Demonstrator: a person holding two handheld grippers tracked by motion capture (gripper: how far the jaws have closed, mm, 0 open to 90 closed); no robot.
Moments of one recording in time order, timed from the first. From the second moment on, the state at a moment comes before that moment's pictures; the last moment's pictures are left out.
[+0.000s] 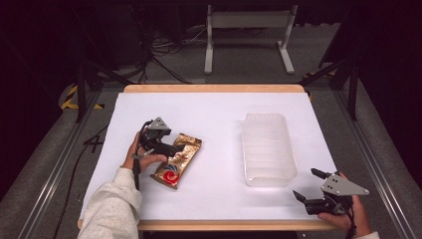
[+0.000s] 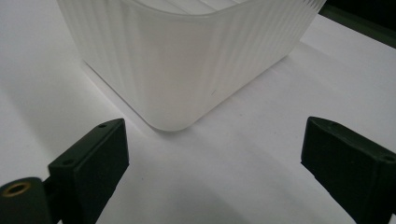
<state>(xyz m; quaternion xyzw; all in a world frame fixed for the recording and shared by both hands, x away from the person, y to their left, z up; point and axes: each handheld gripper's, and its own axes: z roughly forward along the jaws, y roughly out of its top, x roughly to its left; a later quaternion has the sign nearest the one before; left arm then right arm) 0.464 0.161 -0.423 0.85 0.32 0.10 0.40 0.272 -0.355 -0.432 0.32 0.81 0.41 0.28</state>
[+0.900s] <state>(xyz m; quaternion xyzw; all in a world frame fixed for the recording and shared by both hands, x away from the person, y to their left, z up) 0.488 0.147 -0.437 0.86 0.34 0.01 0.38 0.272 -0.356 -0.433 0.33 0.80 0.41 0.28</state>
